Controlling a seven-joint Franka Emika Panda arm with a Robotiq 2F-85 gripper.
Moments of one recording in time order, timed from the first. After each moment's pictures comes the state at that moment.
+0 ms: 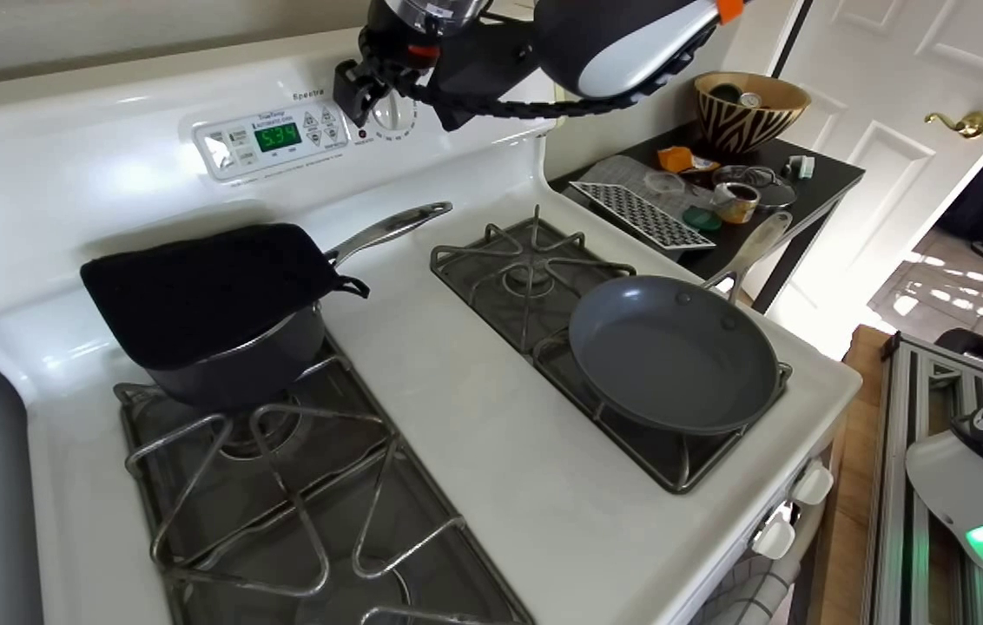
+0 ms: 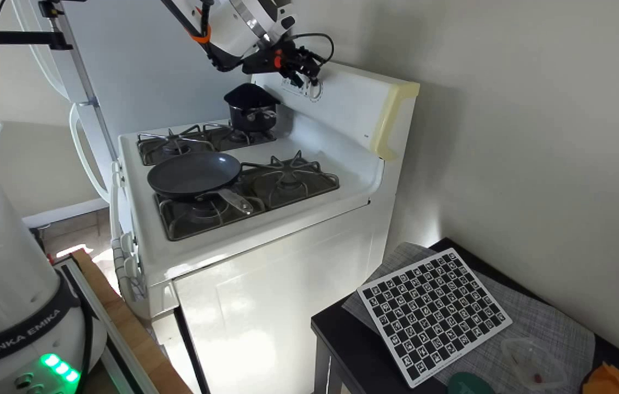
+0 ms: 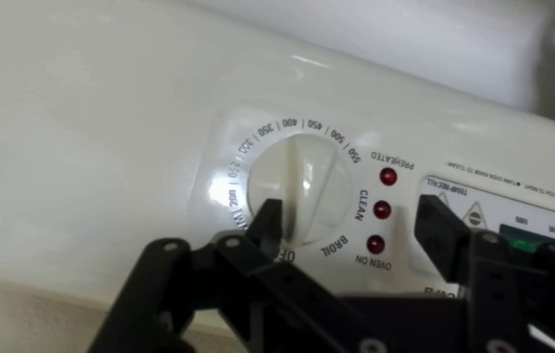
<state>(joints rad) 0.01 0.28 0.22 -1.86 -0.95 2.68 0.93</state>
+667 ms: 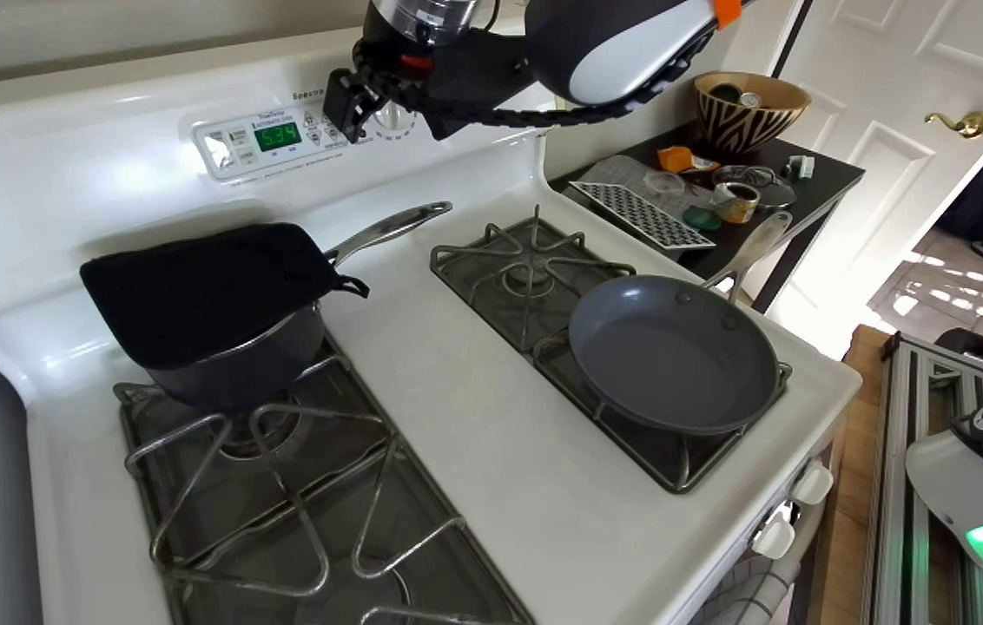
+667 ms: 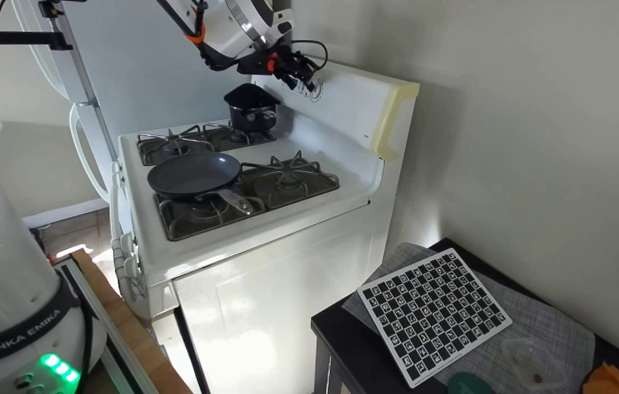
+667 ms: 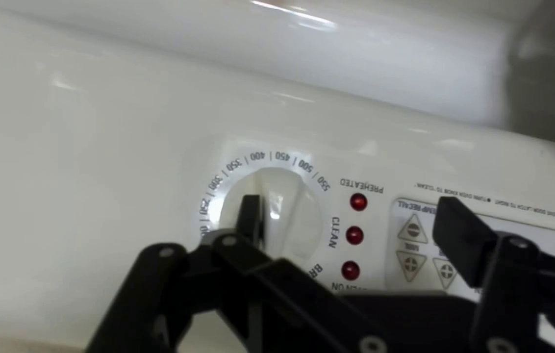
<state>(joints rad) 0.01 0.29 0.24 -1.86 -0.87 2.65 0.93</state>
